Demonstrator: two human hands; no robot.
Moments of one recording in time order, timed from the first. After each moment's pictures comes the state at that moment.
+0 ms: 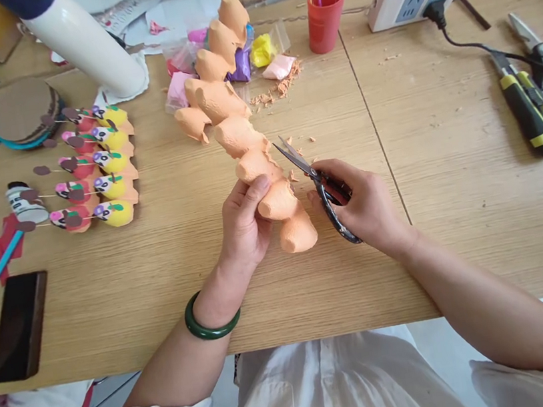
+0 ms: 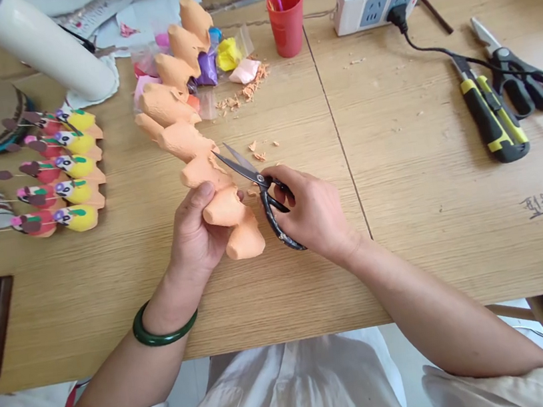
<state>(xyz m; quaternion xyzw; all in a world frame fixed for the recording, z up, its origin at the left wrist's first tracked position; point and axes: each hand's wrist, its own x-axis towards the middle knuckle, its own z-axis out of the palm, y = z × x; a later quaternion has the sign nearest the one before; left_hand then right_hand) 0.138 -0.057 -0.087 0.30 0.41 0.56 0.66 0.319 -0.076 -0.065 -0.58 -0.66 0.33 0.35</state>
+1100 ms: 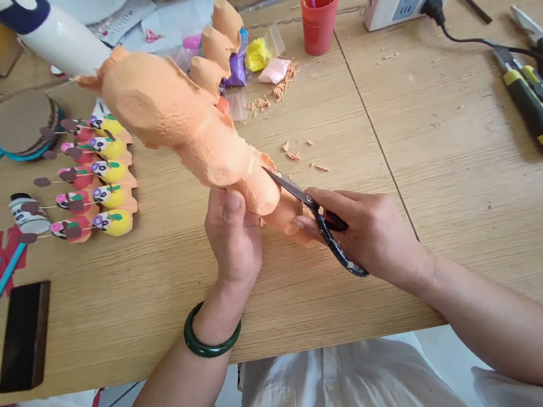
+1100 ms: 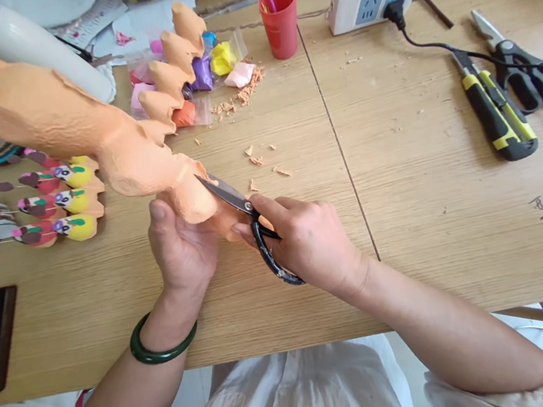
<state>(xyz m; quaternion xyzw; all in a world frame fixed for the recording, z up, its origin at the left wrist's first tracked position) 0.139 -0.063 -0.081 0.45 0.38 0.64 0.49 0.318 -0.096 -0.051 -0.54 -0.76 0.24 0.28</state>
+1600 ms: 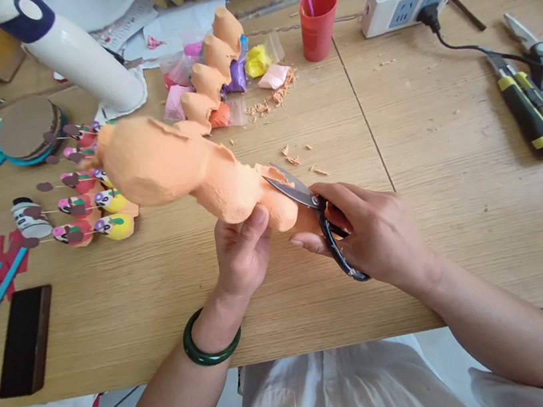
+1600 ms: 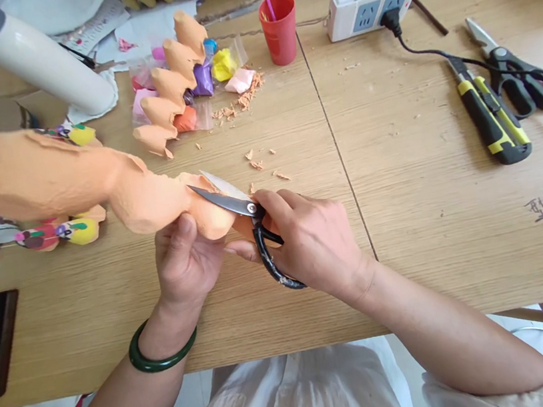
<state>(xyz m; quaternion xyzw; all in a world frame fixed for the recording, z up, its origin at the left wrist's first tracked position) 0.138 -0.074 -0.071 0.43 0.41 0.59 0.55 0.323 -0.095 -0.045 -0.56 -0.76 0.18 0.25</state>
